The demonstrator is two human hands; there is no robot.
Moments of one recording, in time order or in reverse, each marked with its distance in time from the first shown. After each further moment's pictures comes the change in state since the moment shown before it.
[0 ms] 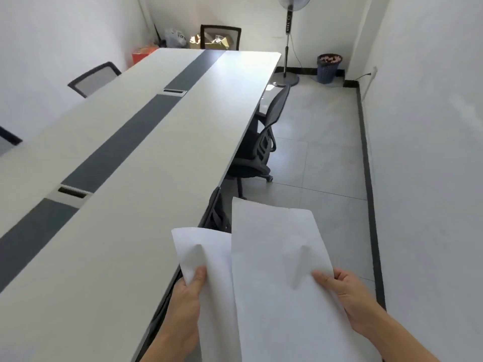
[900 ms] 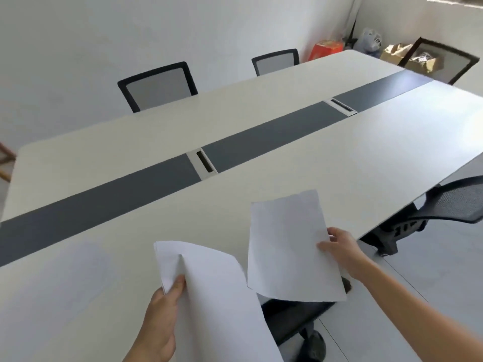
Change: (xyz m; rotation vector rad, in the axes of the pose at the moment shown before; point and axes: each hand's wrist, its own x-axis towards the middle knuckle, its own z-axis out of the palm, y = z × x) left_hand 0.083 0.072 -0.155 -0.489 0.706 0.021; right_hand 0.305 -0.140 0.317 -0.933 -0.380 -0.134
